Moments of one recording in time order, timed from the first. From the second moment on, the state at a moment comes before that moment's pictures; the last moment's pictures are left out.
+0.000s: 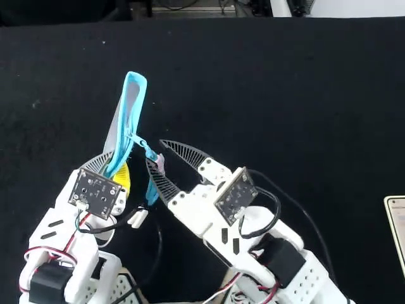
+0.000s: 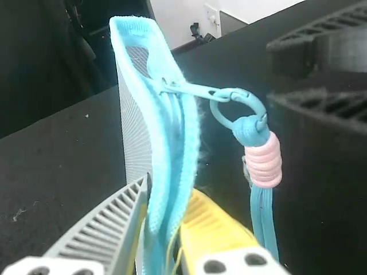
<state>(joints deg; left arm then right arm) 8.0 -103.0 62.7 67.5 -17.0 -46.0 -85.0 67.1 31.4 5.1</state>
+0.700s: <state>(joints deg) 8.0 -103.0 62.7 67.5 -17.0 -45.5 -69.1 66.2 26.2 5.0</state>
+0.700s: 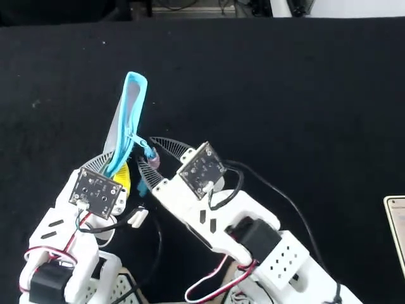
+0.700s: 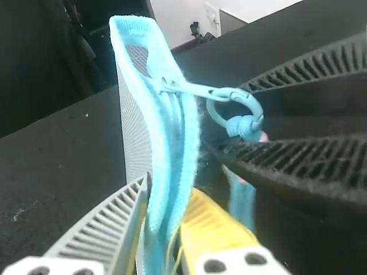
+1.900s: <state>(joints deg) 8.7 -103.1 63.7 67.5 -17.0 -44.9 -78.4 68.5 24.6 -0.7</state>
